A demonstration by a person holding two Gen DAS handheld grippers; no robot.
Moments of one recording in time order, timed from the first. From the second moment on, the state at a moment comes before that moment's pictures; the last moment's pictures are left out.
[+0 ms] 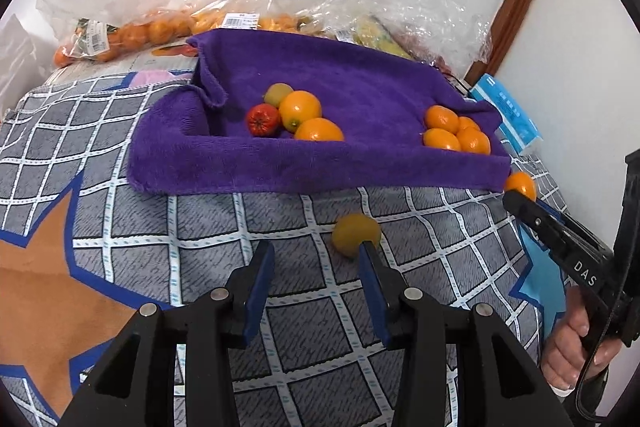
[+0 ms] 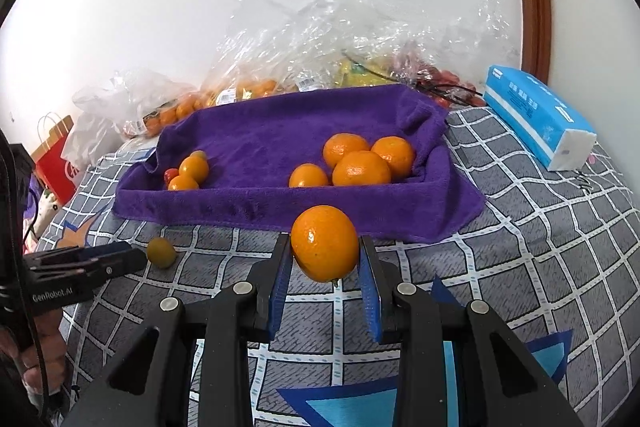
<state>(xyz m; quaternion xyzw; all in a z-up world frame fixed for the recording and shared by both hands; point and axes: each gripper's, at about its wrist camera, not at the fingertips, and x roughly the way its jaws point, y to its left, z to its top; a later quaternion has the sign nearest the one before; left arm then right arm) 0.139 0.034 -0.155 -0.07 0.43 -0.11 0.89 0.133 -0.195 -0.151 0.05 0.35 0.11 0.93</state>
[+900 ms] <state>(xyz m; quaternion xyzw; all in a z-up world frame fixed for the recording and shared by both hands) 0.149 0.008 -0.159 -0.07 0.42 -0.16 0.89 0.135 -0.198 -0.154 0.06 0.35 0.12 0.93</state>
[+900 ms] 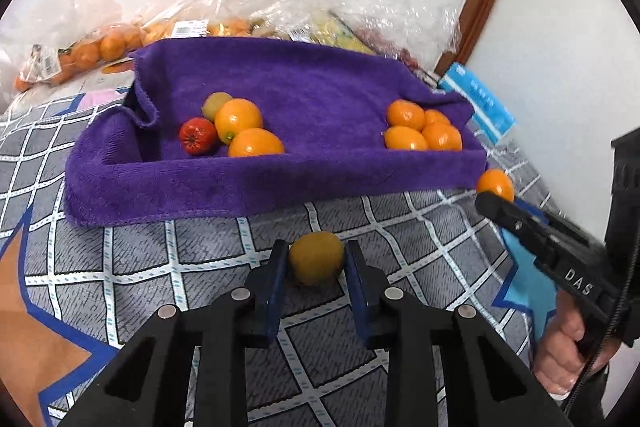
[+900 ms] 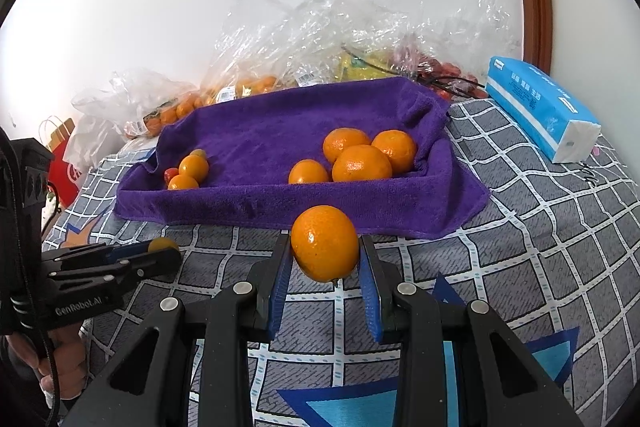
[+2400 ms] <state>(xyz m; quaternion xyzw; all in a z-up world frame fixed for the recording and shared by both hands) 0.139 0.047 -0.132 -0.15 0.35 -0.12 0.91 0.130 -0.205 -0.140 0.09 0.34 0.12 0.93</state>
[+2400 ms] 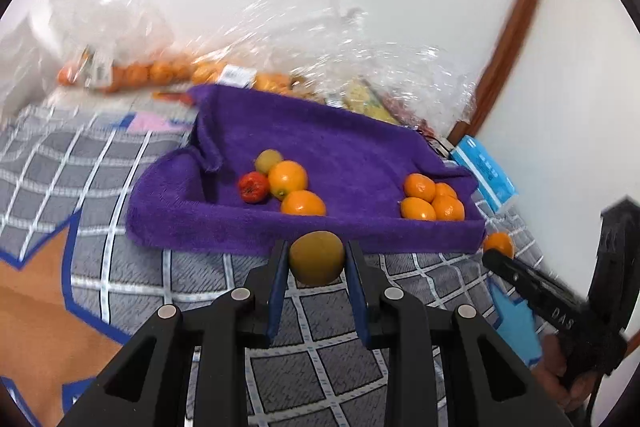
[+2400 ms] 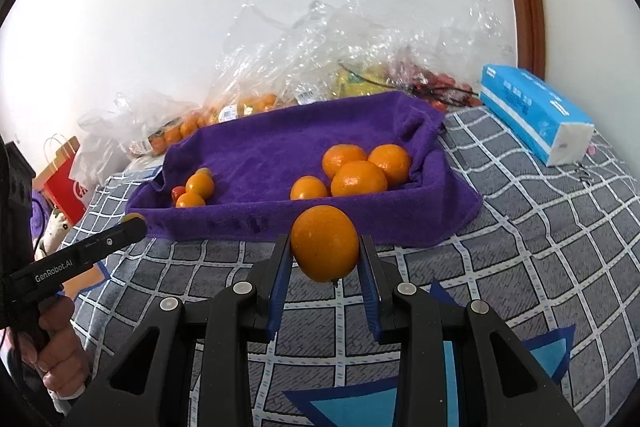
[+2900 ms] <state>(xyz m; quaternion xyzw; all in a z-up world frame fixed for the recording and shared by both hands) 0.141 0.050 -0.033 -0.13 0.33 -0.07 0.93 0.147 -0.215 -0.028 0.08 0.29 0.09 0.95</state>
